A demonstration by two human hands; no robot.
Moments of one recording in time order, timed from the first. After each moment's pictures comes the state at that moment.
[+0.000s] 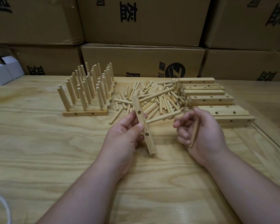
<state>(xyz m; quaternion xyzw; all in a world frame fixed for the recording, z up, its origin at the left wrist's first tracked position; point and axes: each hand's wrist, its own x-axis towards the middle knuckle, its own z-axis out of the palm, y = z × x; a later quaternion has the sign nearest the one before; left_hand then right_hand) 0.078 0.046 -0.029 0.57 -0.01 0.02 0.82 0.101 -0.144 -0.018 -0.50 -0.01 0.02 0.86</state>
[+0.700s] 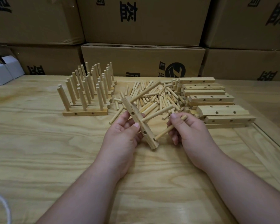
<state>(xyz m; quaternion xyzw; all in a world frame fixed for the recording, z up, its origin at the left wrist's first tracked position) 0.081 0.045 -0.031 0.48 0.01 0.02 0.88 0.090 -0.129 -0.018 -0.72 -0.04 -0.05 0.69</state>
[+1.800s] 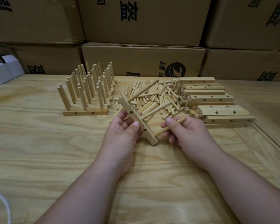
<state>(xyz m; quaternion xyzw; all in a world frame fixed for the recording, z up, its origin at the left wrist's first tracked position) 0.082 0.044 -0.031 0.49 0.02 0.05 0.87 0.088 -0.131 -0.015 -0.78 -0.05 -0.02 0.62</state>
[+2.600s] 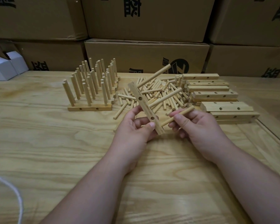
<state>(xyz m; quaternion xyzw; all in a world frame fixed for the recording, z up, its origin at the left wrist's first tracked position) 0.074 0.040 -0.029 0.59 -0.04 0.01 0.81 0.088 -0.141 -0.014 -0.74 -0.09 -0.03 0.67</state>
